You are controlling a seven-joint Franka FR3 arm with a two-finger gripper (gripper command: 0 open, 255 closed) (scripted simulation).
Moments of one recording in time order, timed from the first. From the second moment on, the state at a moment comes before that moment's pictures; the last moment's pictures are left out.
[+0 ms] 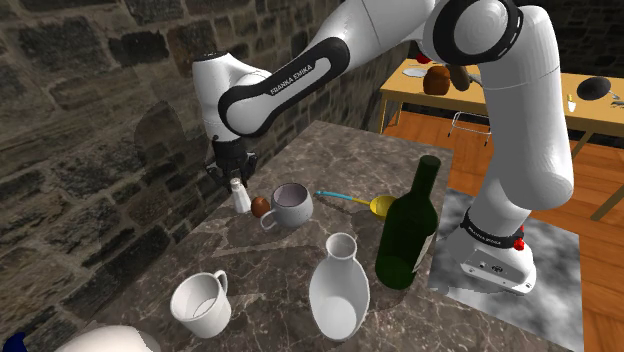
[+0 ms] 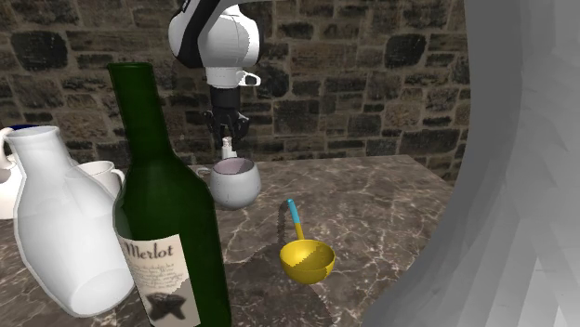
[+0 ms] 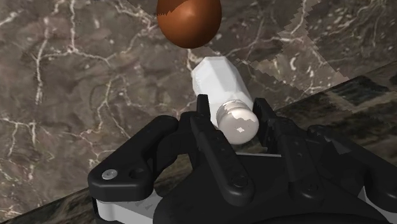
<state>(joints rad) 0.18 0.49 0.39 -1.62 -0.17 2.14 0.94</state>
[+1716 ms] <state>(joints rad) 0.18 0.42 0.41 -1.41 -0.13 1.87 0.92</state>
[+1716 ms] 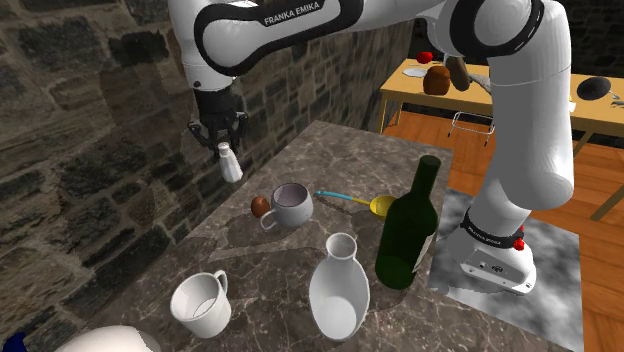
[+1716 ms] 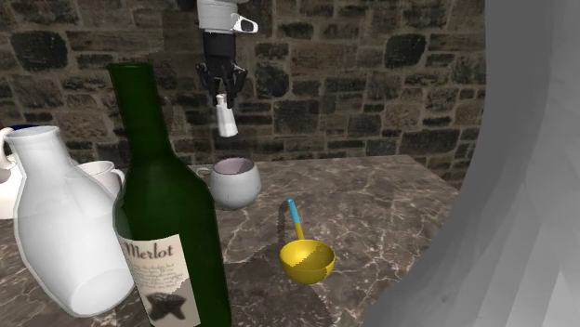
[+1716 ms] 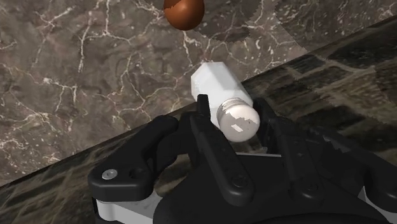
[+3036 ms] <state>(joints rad) 0.13 -0.01 0.44 -1.75 0.04 1.80 0.89</state>
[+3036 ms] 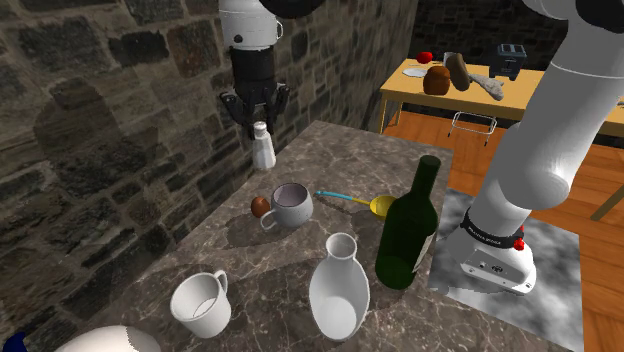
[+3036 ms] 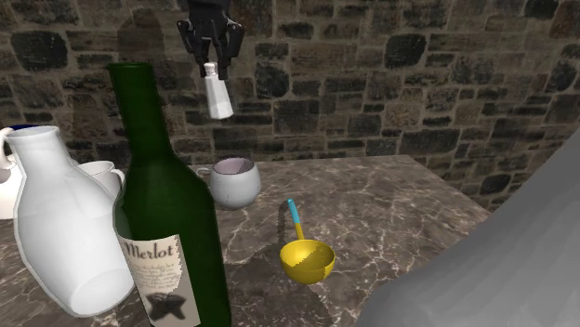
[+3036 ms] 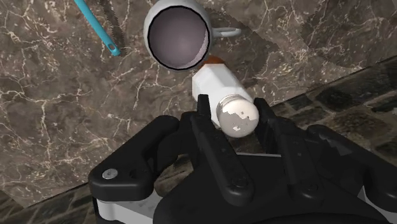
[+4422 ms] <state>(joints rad) 0.13 -0.09 0.45 -2.07 0.09 2.06 0.87</state>
